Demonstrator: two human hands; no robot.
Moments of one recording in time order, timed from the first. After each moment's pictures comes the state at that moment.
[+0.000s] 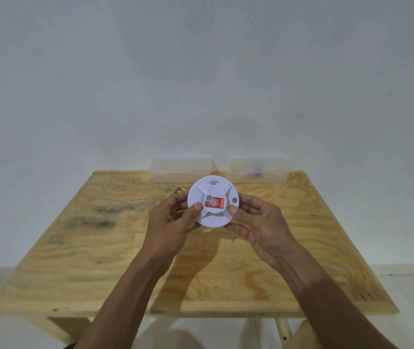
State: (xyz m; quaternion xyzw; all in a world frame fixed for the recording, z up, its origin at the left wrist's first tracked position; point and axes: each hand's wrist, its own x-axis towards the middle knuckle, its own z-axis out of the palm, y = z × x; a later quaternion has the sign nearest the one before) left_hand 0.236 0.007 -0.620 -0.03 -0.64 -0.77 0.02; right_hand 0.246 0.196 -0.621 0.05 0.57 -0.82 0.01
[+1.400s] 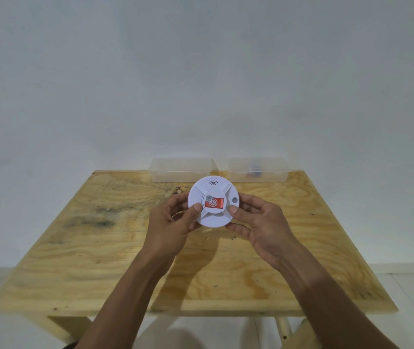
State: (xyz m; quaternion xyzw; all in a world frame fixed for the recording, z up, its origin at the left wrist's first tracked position) left_hand 0.237 0.008 -0.623 -0.03 -0.63 -0.77 0.02; right_hand 0.248 0.197 -0.619 0.05 0.57 -0.82 0.01
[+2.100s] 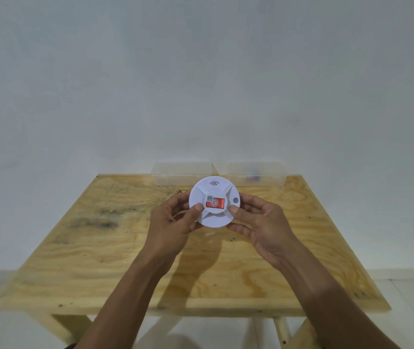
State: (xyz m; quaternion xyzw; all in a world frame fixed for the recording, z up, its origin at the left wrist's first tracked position) left_hand 0.247 0.008 -0.612 -0.04 -0.64 -0.77 0.02; right_hand 0.258 0.198 -0.608 0.04 0.57 -0.82 0.00
